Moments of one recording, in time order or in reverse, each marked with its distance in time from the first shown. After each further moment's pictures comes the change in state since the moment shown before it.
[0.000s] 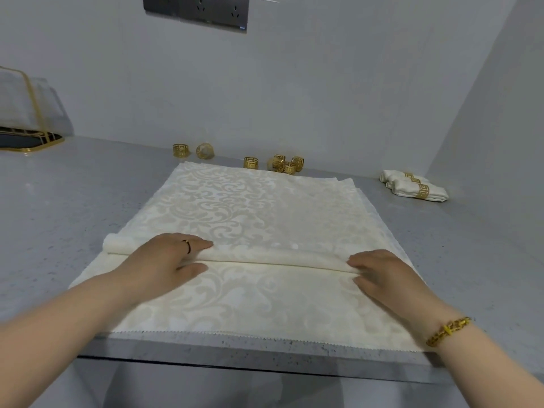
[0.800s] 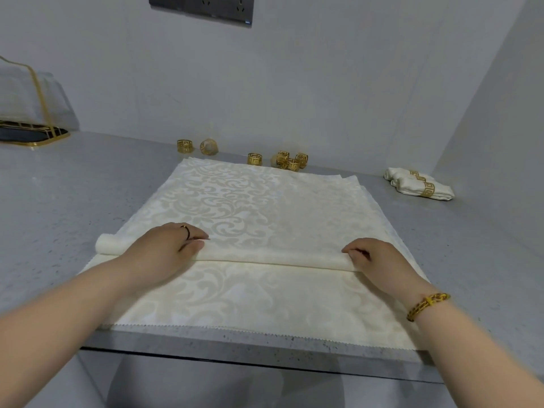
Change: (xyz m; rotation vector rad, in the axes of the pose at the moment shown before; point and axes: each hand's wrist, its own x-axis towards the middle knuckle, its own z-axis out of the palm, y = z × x) left_hand 0.007 0.000 -0.003 -0.080 -0.028 -0.194; right_hand 0.027 -0.009 0.007 0.144 -0.035 0.209
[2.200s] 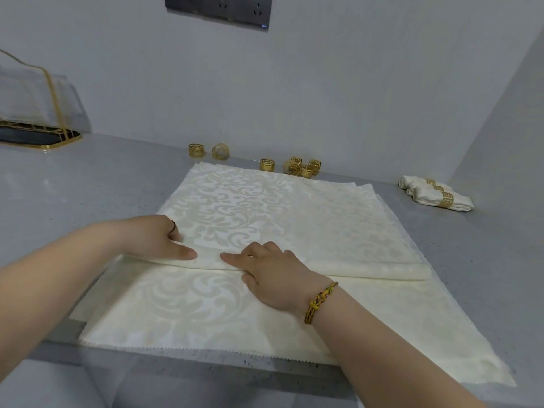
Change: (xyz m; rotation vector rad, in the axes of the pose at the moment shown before) left_hand 0.025 -0.021 -0.050 0.197 -0.402 -0.373; right_hand 0.019 -0.145 0.068 -0.265 -0.441 -0.451
